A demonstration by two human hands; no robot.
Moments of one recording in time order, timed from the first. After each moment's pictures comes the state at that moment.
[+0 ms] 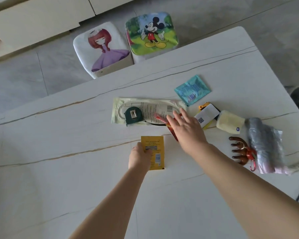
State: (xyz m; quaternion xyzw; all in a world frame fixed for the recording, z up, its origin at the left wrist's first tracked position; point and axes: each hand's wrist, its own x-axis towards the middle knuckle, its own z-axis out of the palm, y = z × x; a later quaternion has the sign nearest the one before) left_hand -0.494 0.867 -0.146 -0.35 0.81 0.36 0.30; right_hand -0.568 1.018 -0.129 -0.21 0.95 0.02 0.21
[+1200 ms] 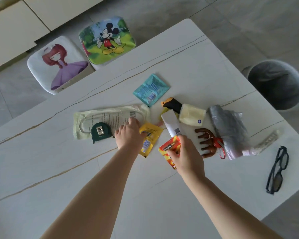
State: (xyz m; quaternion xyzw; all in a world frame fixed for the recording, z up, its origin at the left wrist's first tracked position) left_hand -0.573 0.946 -0.152 -0.11 0.96 0.14 0.21; right_hand -0.489 1.100 -0.152 0.16 0.94 -0.28 0.13
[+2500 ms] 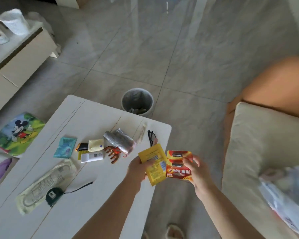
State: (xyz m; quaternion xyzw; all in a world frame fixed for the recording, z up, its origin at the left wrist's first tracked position) left_hand -0.362 1.180 0.073 -0.05 0.67 0.54 0.51; right_hand -0.224 1.299 0.081 0.57 0.48 -0.65 -0.12
